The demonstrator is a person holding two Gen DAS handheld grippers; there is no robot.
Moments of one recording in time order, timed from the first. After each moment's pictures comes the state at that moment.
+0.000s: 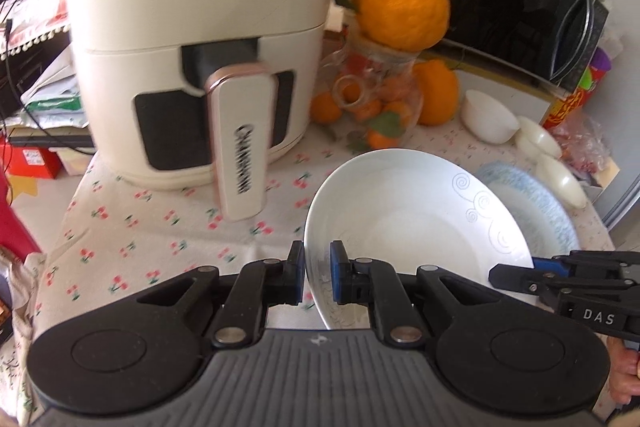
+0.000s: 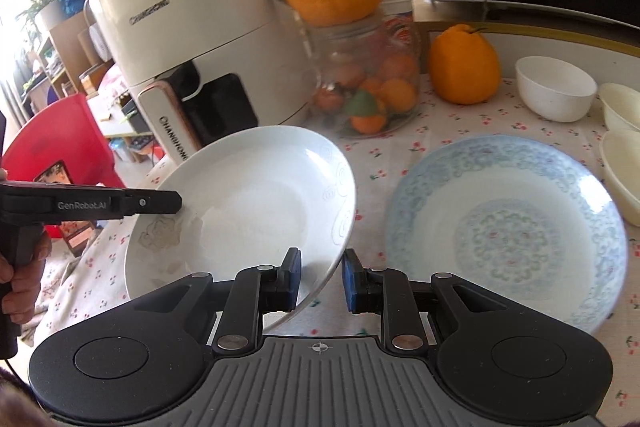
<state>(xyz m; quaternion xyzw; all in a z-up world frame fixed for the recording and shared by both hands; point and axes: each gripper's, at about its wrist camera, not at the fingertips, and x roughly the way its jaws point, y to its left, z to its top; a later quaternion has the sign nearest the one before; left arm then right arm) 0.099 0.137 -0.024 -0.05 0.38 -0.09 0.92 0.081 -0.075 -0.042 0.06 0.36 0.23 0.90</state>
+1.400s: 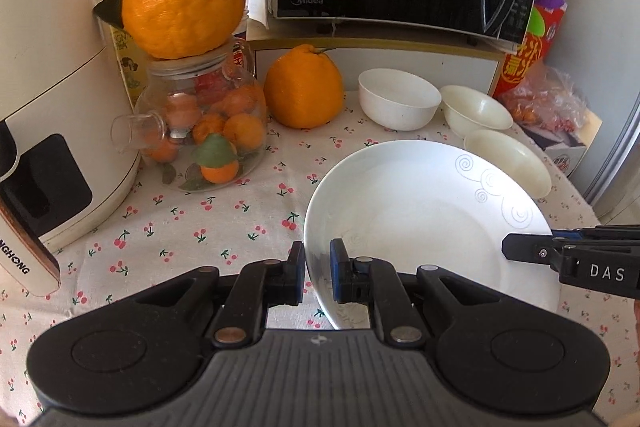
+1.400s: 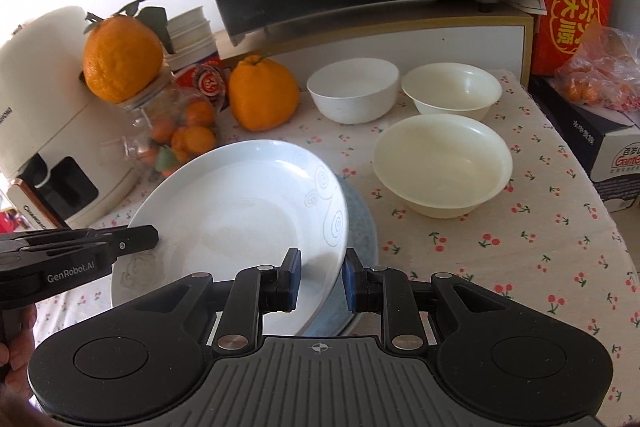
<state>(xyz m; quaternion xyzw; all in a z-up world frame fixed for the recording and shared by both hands) 0.133 -0.017 -0.038 0.03 0.37 -0.13 0.92 0.100 -0.200 -0.041 0.10 0.37 0.07 0.92</state>
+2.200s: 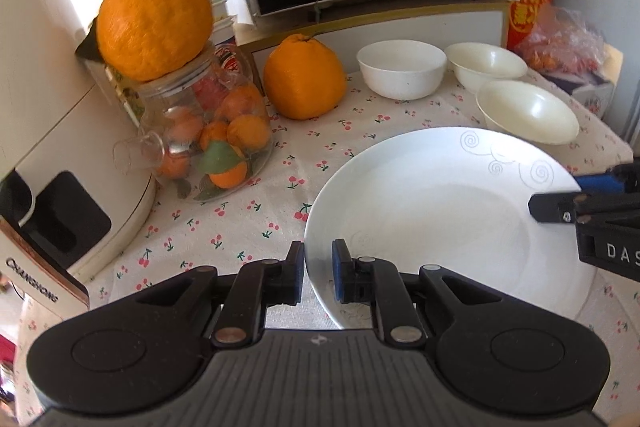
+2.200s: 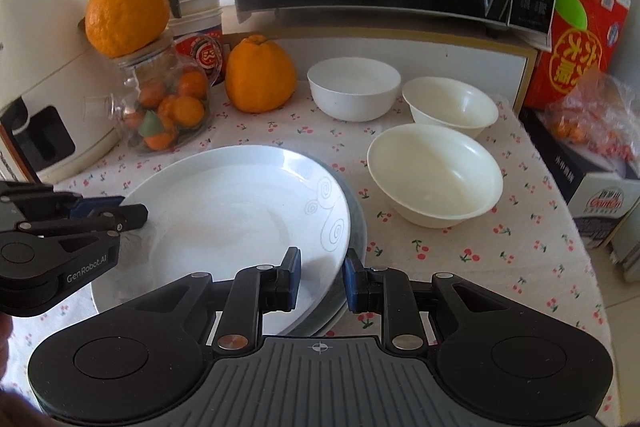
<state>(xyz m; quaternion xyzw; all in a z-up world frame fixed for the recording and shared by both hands) 0.126 -0.048 -0.048 0.15 0.36 -0.09 0.91 0.097 -0.177 -0.042 -0.01 0.37 0.05 0.93</state>
